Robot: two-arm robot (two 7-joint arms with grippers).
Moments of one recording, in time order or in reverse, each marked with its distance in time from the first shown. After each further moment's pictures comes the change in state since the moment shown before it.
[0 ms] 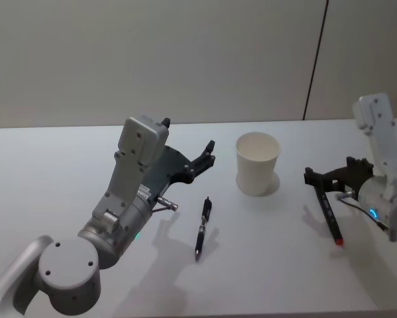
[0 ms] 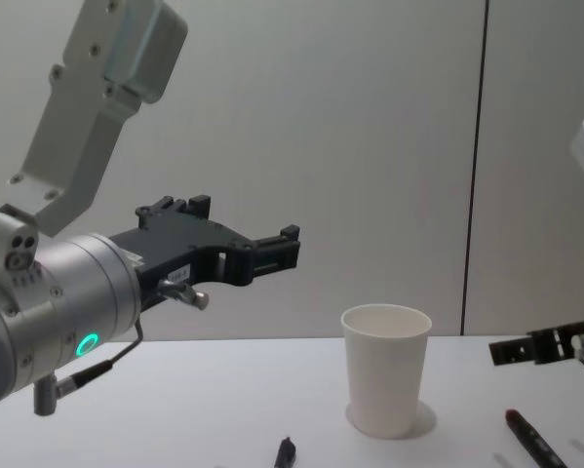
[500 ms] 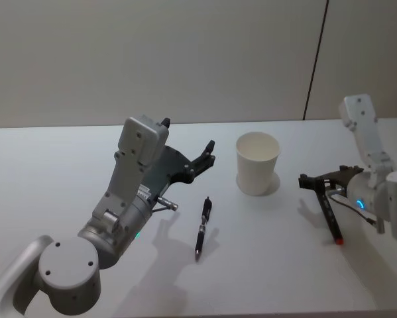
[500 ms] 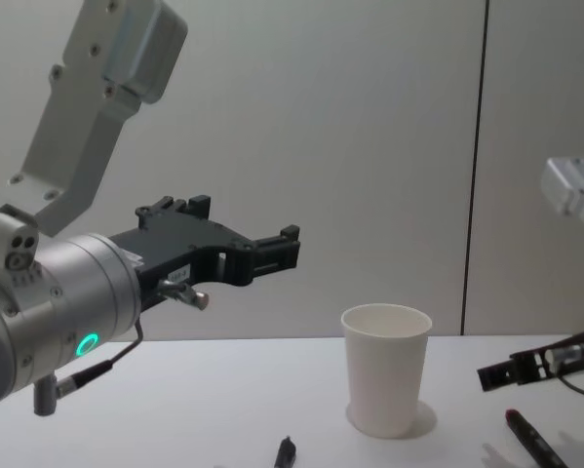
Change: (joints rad) left arm 0.000 0.000 0.000 0.000 0.000 0.000 0.000; right arm 0.120 -0.051 -0.003 0.185 -0.009 0.075 -0.001
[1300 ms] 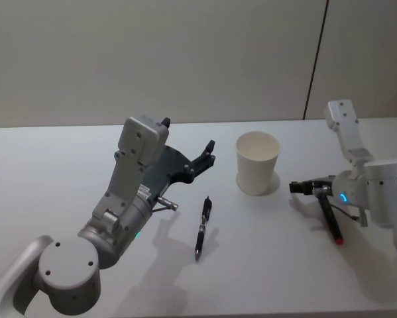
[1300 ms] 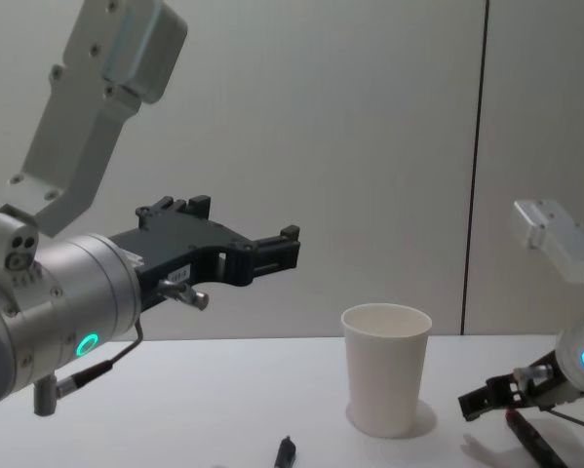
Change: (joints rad) left arm 0.000 0.000 0.000 0.000 0.000 0.000 0.000; right arm 0.165 -0.068 -0.002 0.302 0.007 0.011 -0.006
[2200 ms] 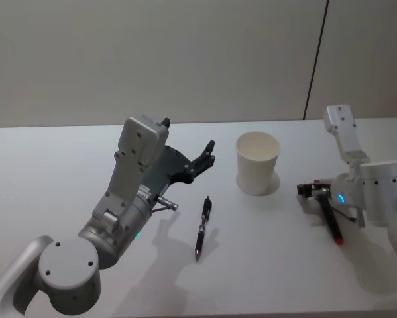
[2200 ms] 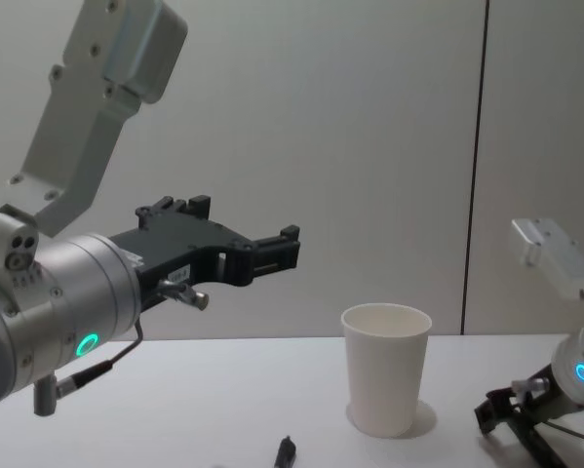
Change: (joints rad) left arm 0.000 0.000 0.000 0.000 0.000 0.000 0.000; right arm 0.063 -0.020 0.011 0.145 -0.011 -0.047 0.002
